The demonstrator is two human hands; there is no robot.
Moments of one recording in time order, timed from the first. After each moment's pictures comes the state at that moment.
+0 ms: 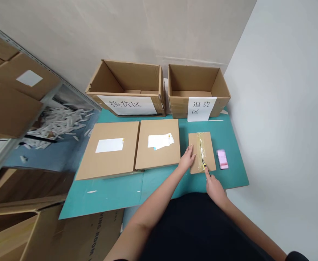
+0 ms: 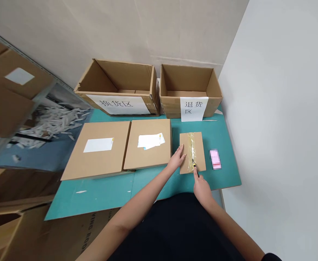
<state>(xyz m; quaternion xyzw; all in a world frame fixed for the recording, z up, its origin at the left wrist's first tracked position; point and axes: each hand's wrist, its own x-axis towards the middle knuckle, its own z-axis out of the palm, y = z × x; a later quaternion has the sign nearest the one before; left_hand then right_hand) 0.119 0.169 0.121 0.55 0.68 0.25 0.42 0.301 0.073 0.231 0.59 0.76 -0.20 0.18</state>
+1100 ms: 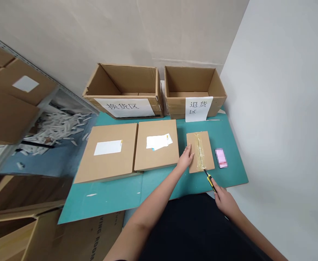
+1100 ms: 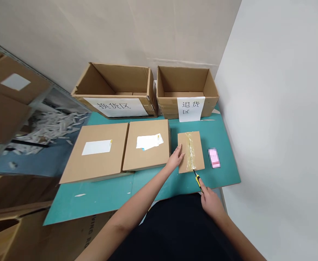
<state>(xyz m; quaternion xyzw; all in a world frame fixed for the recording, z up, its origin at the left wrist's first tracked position) 0.116 0.170 0.125 0.56 0.67 0.25 0.42 0.360 0.021 0.241 0.59 0.74 -0.31 0.06</state>
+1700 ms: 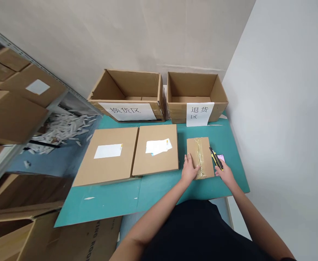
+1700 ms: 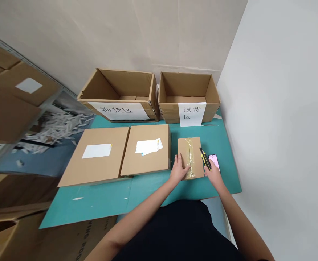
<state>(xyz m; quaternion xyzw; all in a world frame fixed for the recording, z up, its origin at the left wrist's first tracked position) 0.155 0.145 0.151 0.49 0.74 0.23 0.40 0.366 0.163 0.211 0.66 0.56 -0.46 -0.19</state>
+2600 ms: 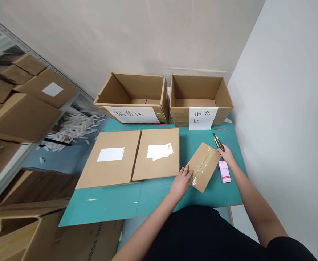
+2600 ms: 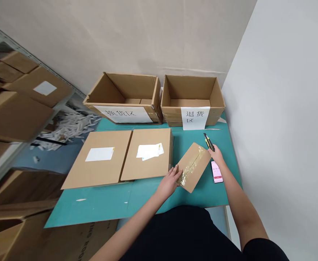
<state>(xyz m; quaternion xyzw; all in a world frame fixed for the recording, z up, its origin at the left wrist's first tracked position) 0.100 0.108 0.154 0.71 0.65 0.03 0.27 0.368 0.317 0.160 0.62 0.62 -0.41 -0.25</state>
